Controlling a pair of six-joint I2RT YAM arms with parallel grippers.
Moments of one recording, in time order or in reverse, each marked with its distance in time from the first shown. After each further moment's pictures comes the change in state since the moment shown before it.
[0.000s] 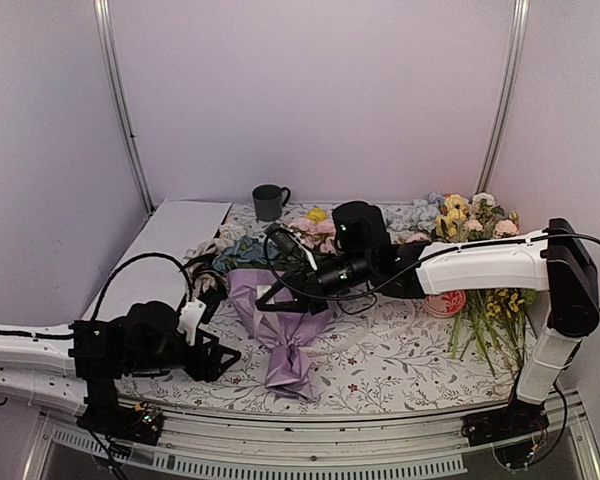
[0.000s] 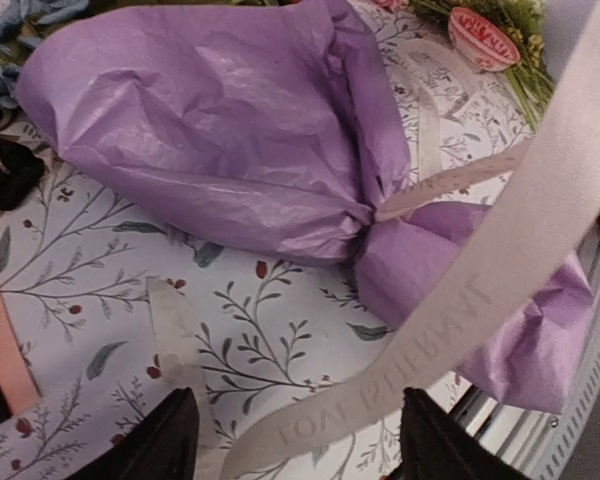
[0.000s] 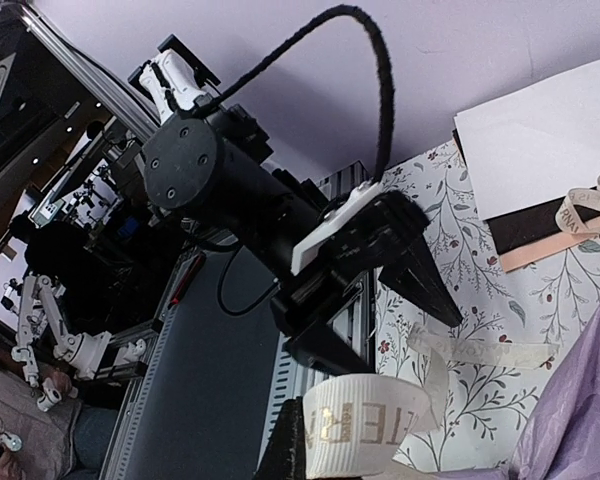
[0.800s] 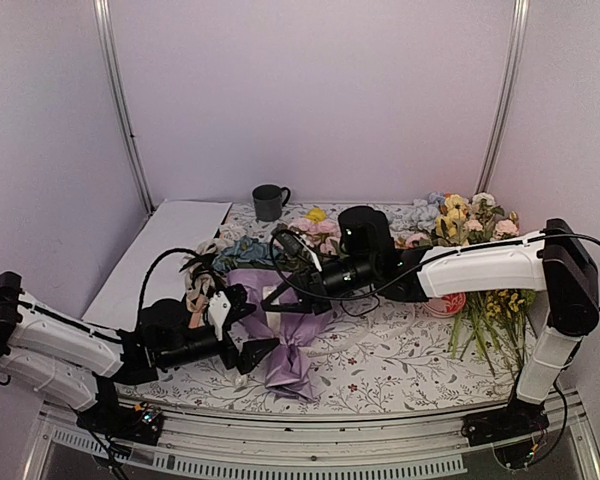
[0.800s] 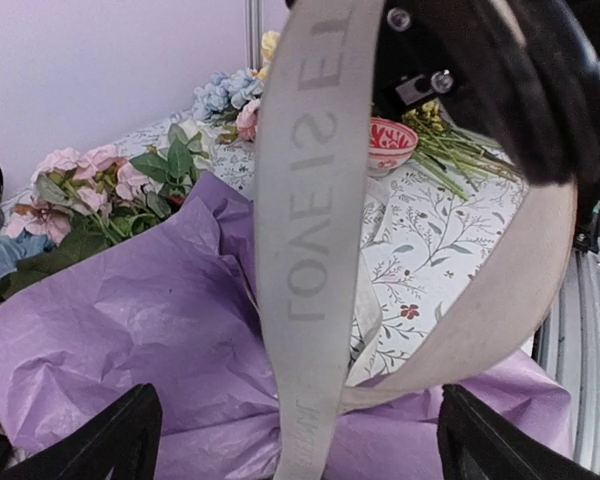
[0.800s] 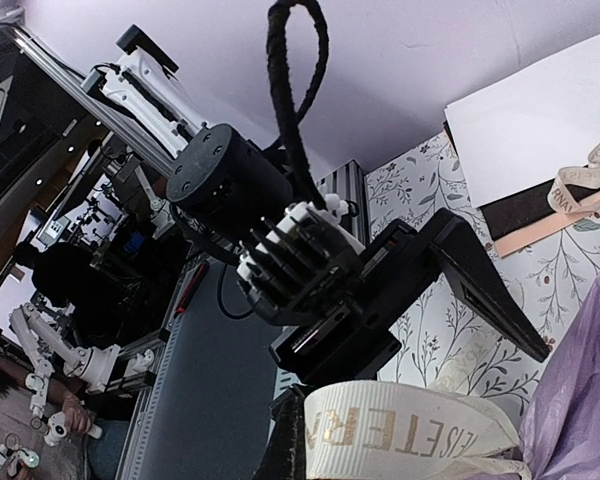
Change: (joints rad) left arm 0.045 0.422 -0.121 0.986 0.147 0.427; right arm -0.022 0.000 -0.053 0.070 -0.007 0.074
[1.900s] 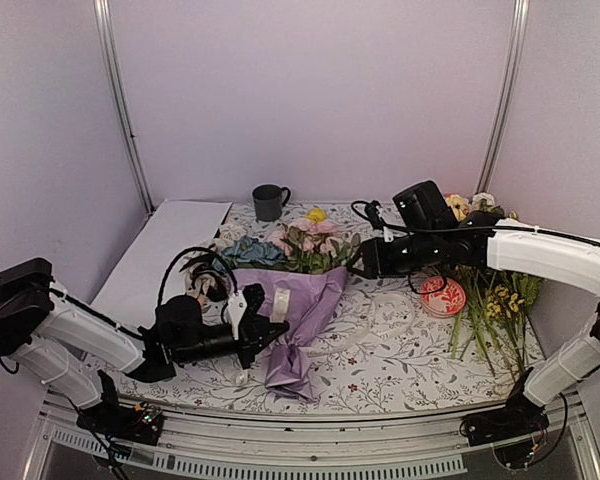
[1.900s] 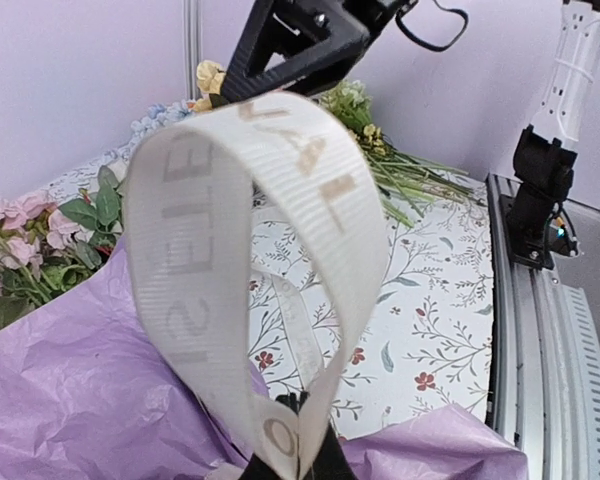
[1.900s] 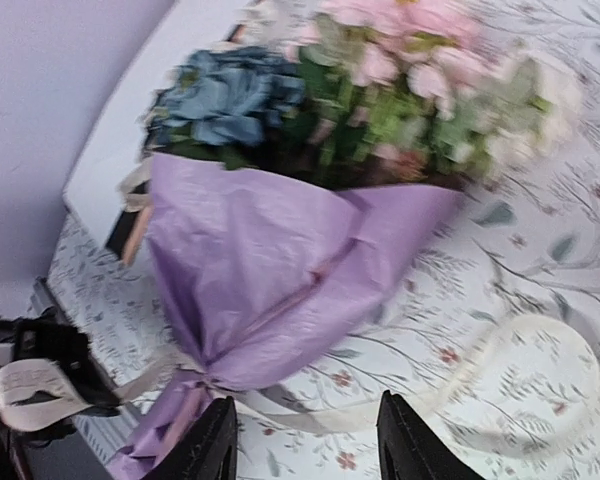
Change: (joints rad) left arm -0.009 0.201 0.077 0.197 0.139 -0.003; right arm -0.186 -0.306 -0.025 -0.717 0.716 0.054
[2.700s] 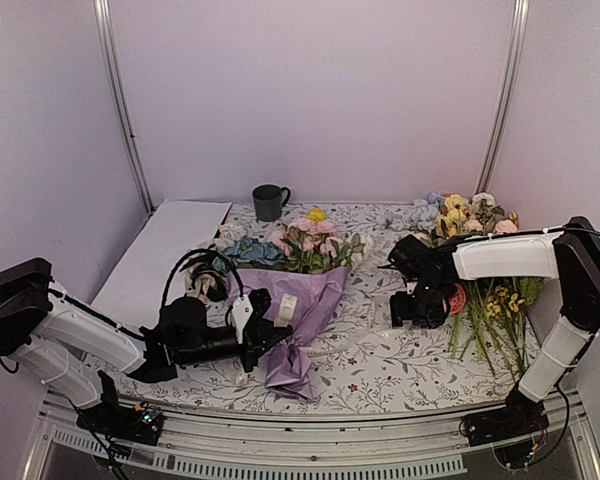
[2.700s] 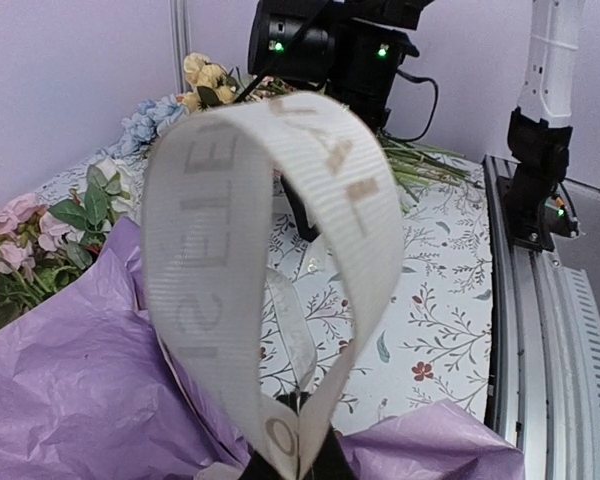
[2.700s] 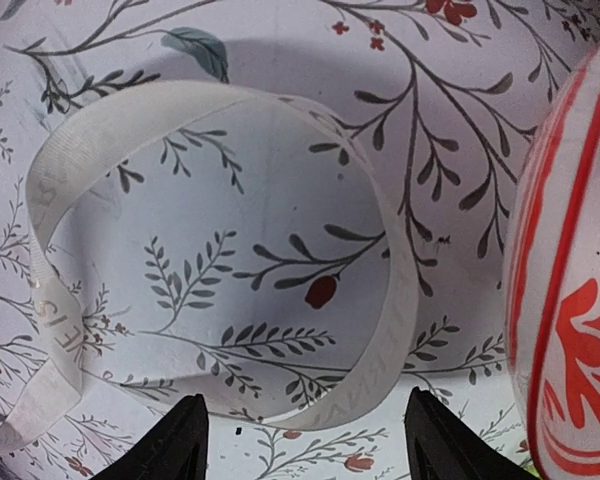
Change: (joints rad) left arm -0.029 -0.002 0.020 -0.051 -0.019 0.037; right arm -0.121 0.214 -0.138 -0.306 0.256 0.151
